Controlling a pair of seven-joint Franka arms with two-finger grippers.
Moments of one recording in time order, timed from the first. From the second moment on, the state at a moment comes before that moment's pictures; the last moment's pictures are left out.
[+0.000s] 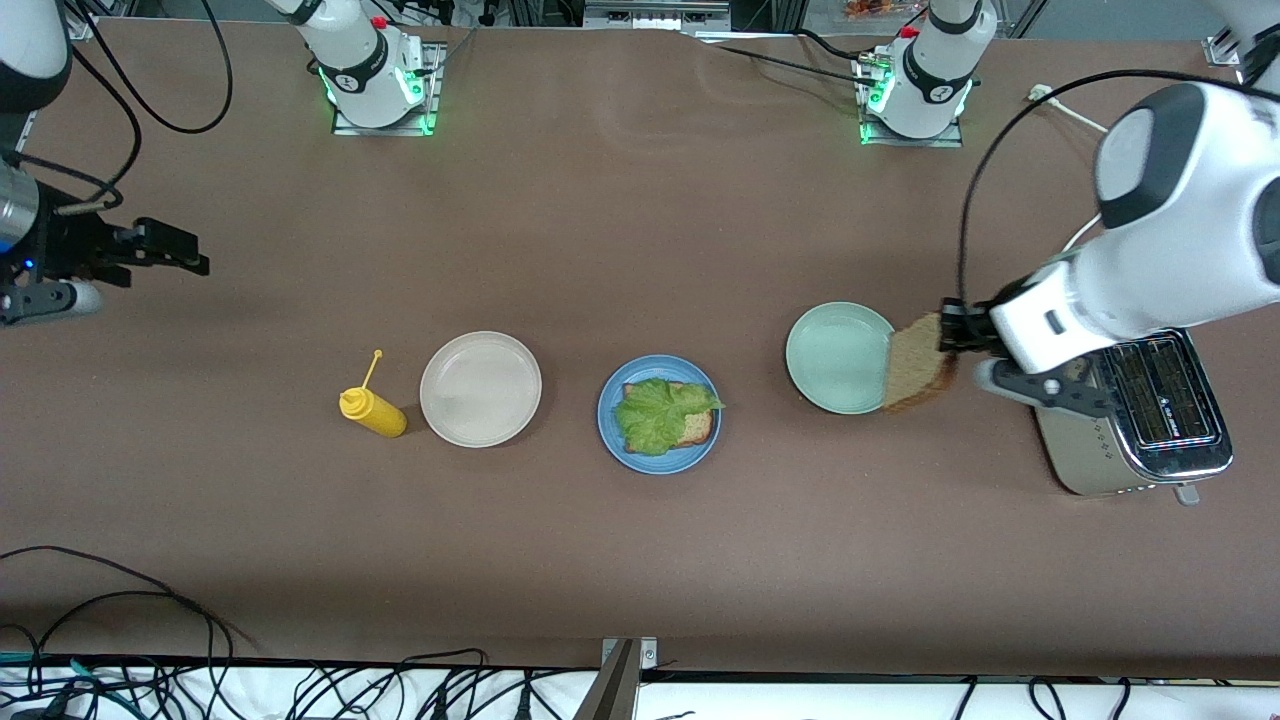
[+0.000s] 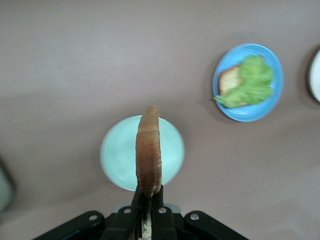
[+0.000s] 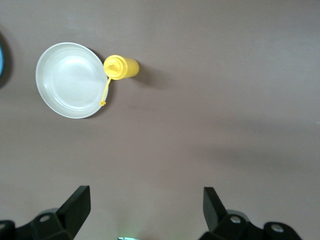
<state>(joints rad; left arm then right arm) -0.06 0.35 -0.15 -1.40 -0.16 1.63 0.05 0.09 0.12 -0.12 -1.55 0.06 1.54 -0.15</state>
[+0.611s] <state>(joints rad) -0.09 0.49 -0.26 -1.41 -0.42 1.77 0.04 0.11 0.06 -0.14 -1.55 0.00 1.54 -0.12</state>
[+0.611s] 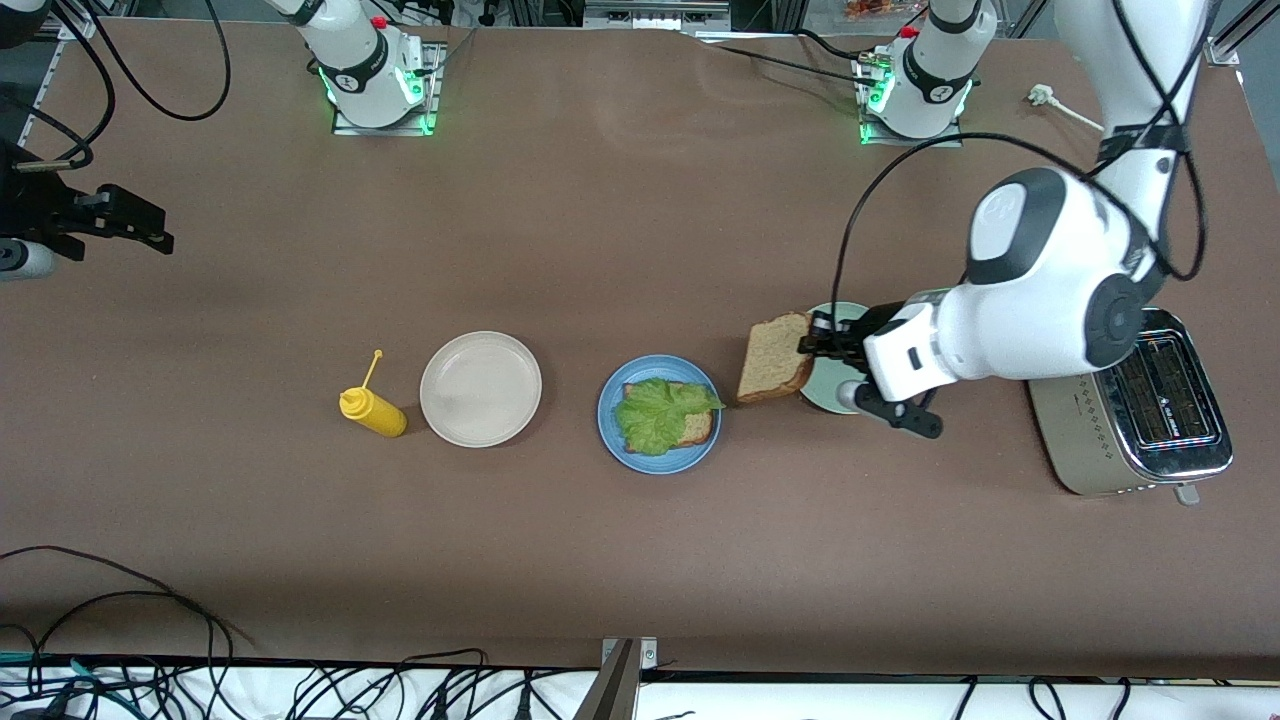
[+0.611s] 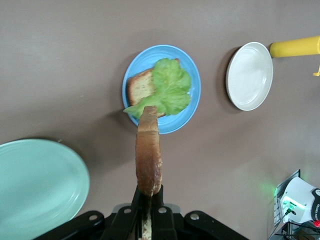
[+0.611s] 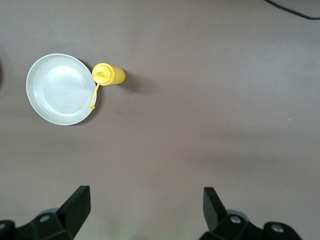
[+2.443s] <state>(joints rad) -0.13 0.78 -0.37 -1.41 -0.63 2.17 0.07 0.15 0.06 -0.20 -1.53 0.00 1.50 -0.09</state>
